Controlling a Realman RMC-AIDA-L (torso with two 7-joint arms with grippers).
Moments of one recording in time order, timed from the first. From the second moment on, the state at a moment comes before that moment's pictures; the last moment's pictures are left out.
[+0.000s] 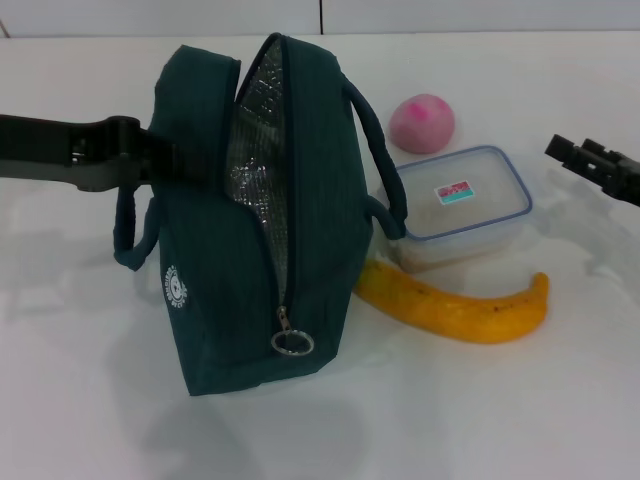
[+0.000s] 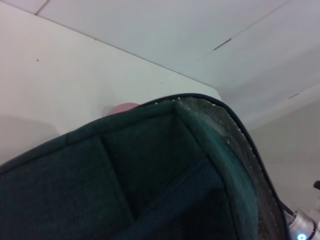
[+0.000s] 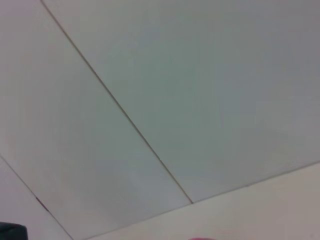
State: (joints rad) left arm -0.47 -2.06 0.75 1.31 2.05 1.86 -2.73; right arm 0.47 2.01 -0.82 -0.28 -1.36 -1.23 1.38
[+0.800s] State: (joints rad) left arm -0.47 -2.07 0.76 1.31 2.04 1.85 -2.72; right arm 0.57 2.02 -0.84 -0.13 -1.37 -1.17 1.48
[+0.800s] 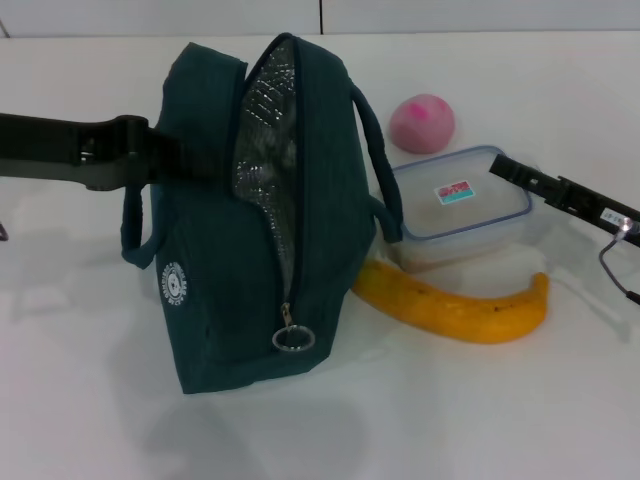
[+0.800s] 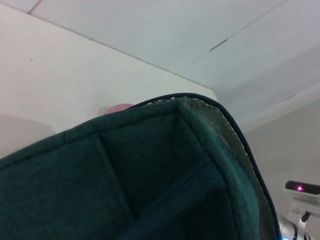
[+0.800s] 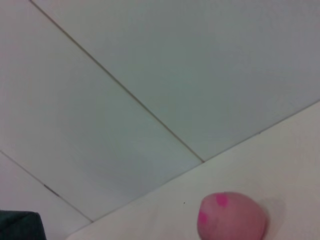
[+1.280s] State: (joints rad) left arm -0.47 -2.07 0.76 1.24 2.06 1.83 -2.71; right arm 0.58 2.02 -0.84 -0.11 -1.37 -1.21 1.51
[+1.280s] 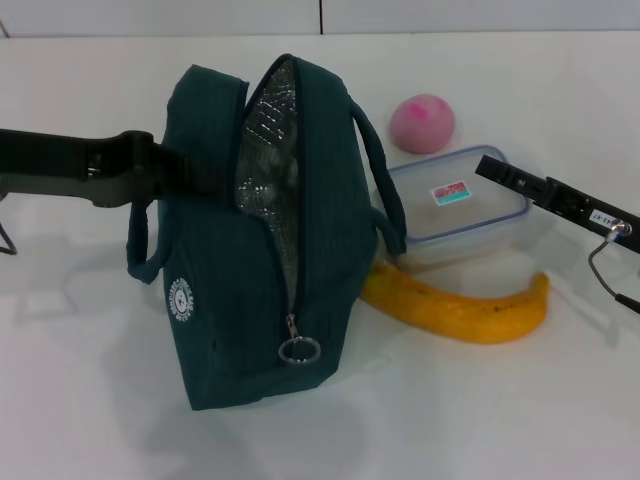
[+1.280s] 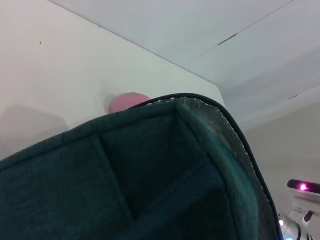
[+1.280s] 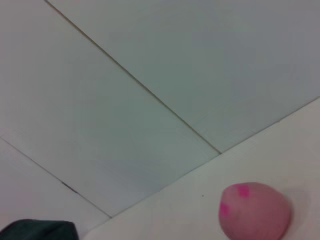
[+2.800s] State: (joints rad) left arm -0.47 -2.08 0.76 1.21 2.06 1.82 -2.66; right arm 0.57 2.02 -0.86 -0.11 -1.36 -1.34 1.79
